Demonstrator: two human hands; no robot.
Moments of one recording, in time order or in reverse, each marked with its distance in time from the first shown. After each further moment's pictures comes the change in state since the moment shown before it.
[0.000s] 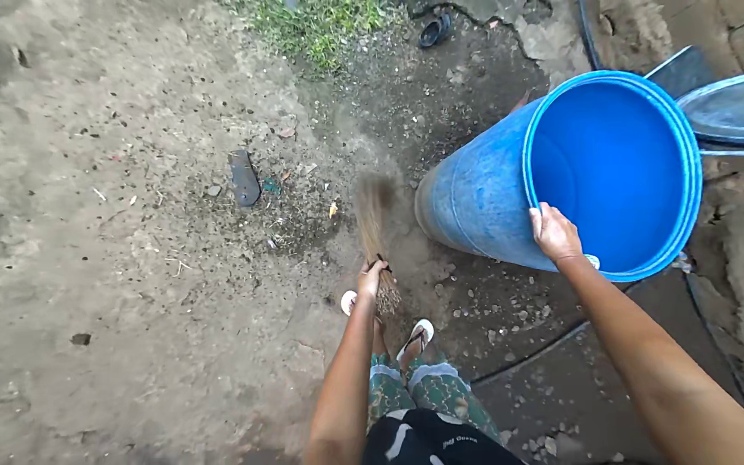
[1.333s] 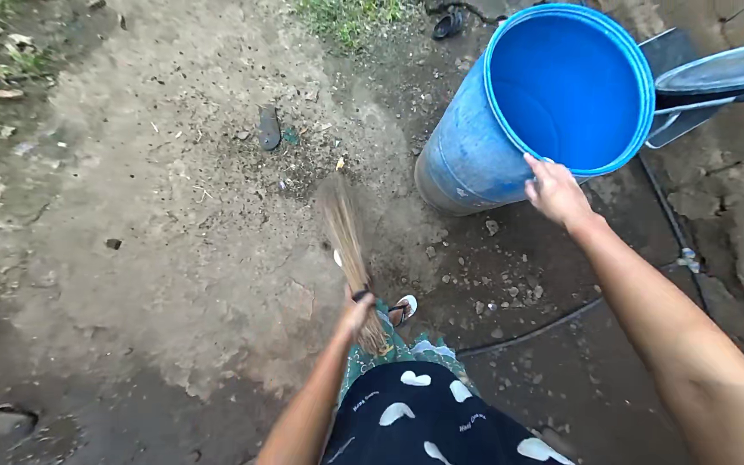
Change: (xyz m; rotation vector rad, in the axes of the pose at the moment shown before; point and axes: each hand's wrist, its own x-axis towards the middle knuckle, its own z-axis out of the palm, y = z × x) left_hand -0.200 -0.273 -0.071 0.231 0.009 0.084; right_hand -0.189 0.073 -0.023 -0.040 0.068 -0.377
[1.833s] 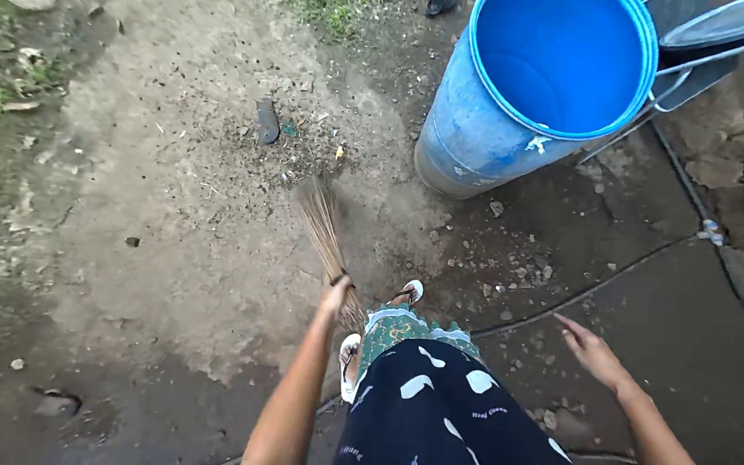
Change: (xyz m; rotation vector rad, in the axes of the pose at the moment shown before) left_hand 0.003 -0.025 -0.029 -0.009 0.157 -0.001; right_hand -0.331 0.051 0.132 0.507 -0.375 0.523
